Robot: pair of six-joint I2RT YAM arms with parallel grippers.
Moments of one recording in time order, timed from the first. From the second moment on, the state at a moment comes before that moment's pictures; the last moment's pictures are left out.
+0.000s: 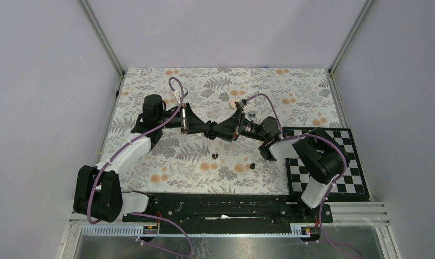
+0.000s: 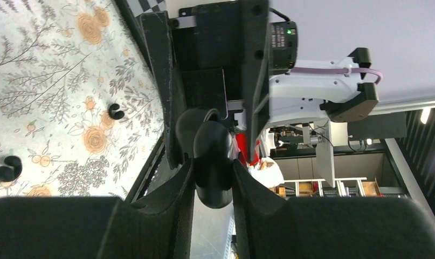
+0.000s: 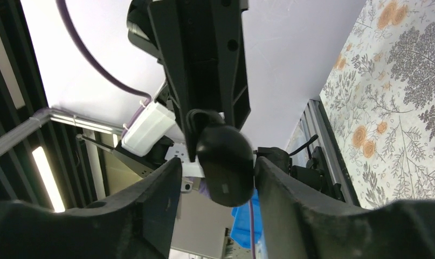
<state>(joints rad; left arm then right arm) -0.26 1.29 0.79 0.23 1.14 -0.97 0.61 1.76 0.65 1.38 -0.72 1.60</state>
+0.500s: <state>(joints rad) -0.24 1.28 0.82 -0.02 1.03 -0.80 0.49 1.16 0.76 0.19 -0.46 0.95</state>
